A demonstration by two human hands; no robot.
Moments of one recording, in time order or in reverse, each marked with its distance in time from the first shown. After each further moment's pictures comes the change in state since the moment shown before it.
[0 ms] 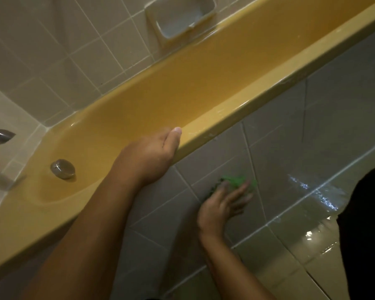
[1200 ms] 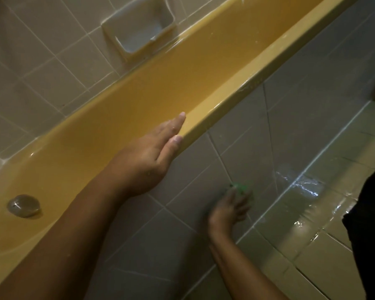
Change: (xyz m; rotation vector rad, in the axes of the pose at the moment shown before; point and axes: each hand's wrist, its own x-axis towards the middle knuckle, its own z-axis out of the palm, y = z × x) left_hand 0.030 0.031 0.006 -0.065 -0.054 0.442; right_hand 0.063 0.023 -0.030 0.074 -0.064 0.127
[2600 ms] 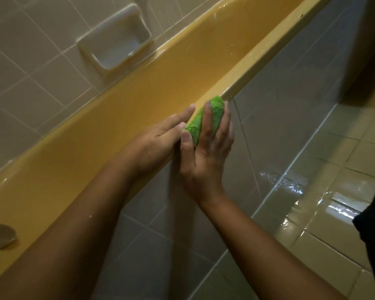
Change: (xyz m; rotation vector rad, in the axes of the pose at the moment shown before) left_hand 0.077 0.028 0.004 -0.367 -0.052 0.112; right_hand 0.030 -0.163 -0.036 -0.065 0.248 -0.972
